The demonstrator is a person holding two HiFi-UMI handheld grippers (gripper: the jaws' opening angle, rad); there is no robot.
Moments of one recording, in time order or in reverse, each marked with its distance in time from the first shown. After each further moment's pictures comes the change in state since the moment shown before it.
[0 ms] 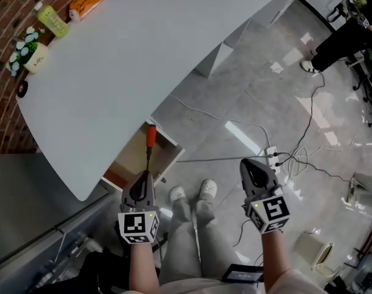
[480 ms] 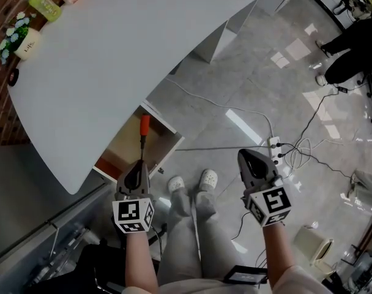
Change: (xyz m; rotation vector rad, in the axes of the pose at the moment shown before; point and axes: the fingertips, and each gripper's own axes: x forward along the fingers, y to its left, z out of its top) left arm 0.022 0.016 -0.051 -0.028 0.067 0.035; right arm 0.024 0.005 -0.033 -0.004 0.023 0.050
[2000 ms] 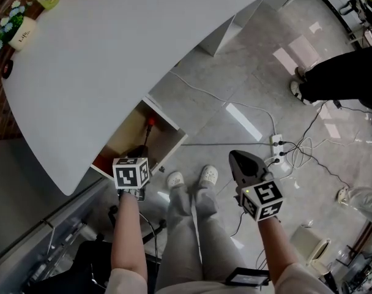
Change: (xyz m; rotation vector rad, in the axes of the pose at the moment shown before) left arm 0.093 0.041 -0.102 -0.146 0.498 -0.060; right arm 0.047 0.022 -0.053 0.076 0.147 0.078
